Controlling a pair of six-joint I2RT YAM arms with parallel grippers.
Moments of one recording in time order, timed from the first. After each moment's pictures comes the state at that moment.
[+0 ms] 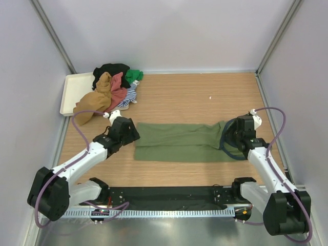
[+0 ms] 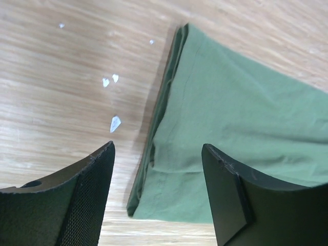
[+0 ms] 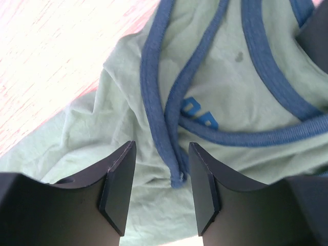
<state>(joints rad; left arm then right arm) -0.50 1.13 0.61 -0.29 -0.28 -0.78 0.05 0.94 0.54 -0.38 0.16 0.69</state>
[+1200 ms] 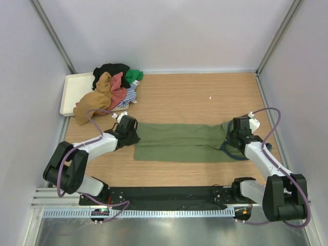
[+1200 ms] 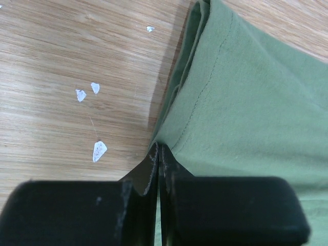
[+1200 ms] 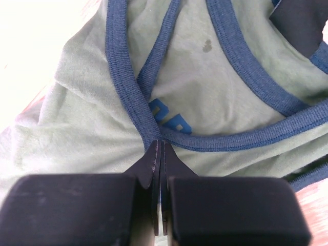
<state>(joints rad) -0.46 1.44 0.65 -0.16 -0.18 -0.76 0.05 1.10 0.52 -0.34 0.24 0.72</state>
